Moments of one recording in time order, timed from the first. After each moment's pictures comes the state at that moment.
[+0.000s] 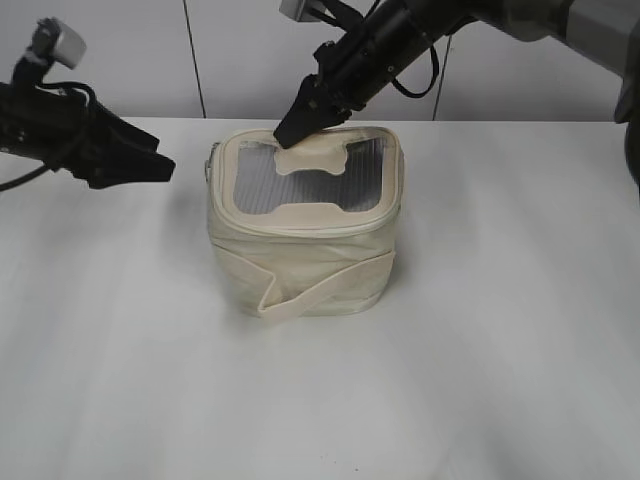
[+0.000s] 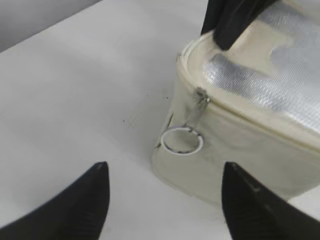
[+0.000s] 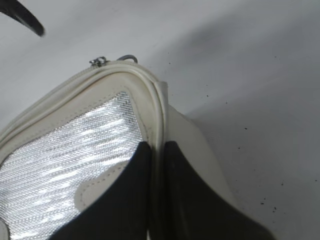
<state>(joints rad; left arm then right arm) 0.04 1.91 -1.16 -1.29 1.00 1.87 0.41 2.48 -2.31 0.79 1.22 -0.91</state>
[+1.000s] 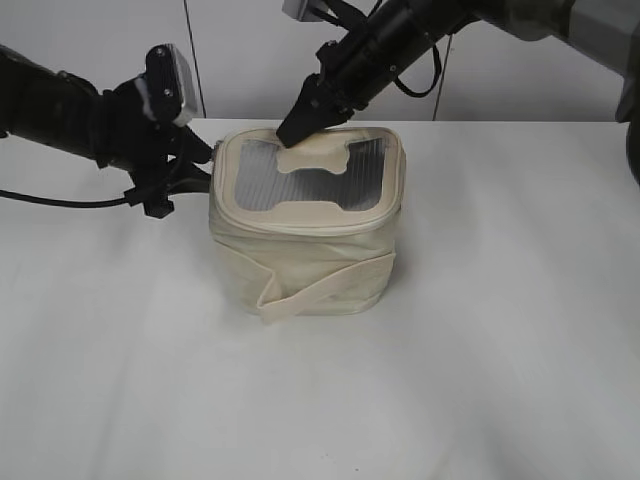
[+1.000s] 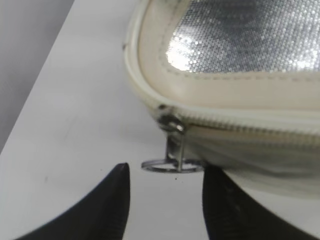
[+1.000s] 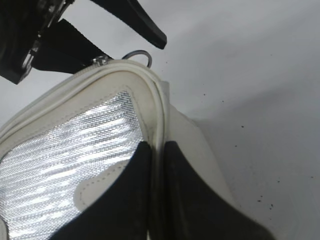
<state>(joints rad) -0.22 1.96 -1.20 -1.22 0.55 2.26 0.40 2.48 -2.31 0.79 1.22 -0.90</state>
